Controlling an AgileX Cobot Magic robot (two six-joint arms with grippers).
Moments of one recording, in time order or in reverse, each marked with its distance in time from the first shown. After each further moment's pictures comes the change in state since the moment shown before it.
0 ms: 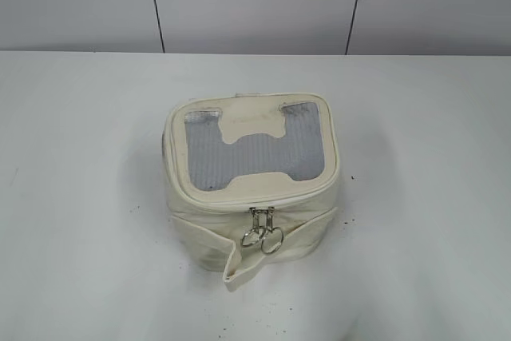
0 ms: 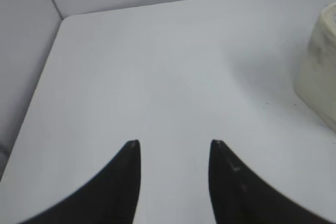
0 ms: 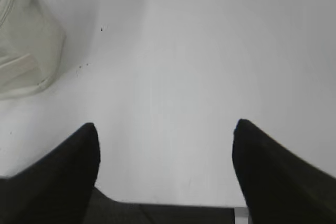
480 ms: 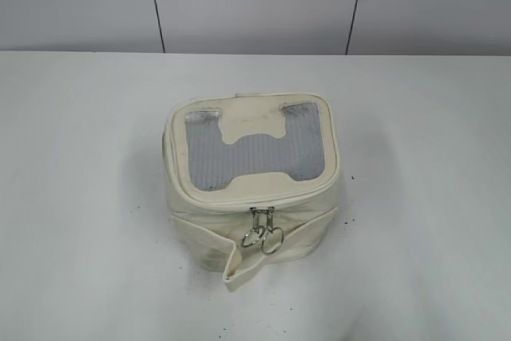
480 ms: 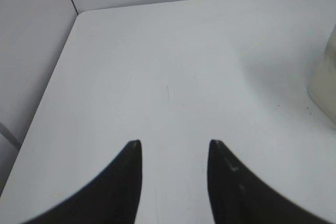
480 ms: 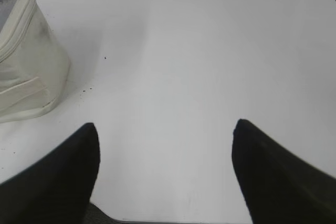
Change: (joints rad) left arm 0.035 0.000 0.000 0.000 -0.001 0.000; right arm -0.007 -0.101 0.001 0.000 0.001 -0.001
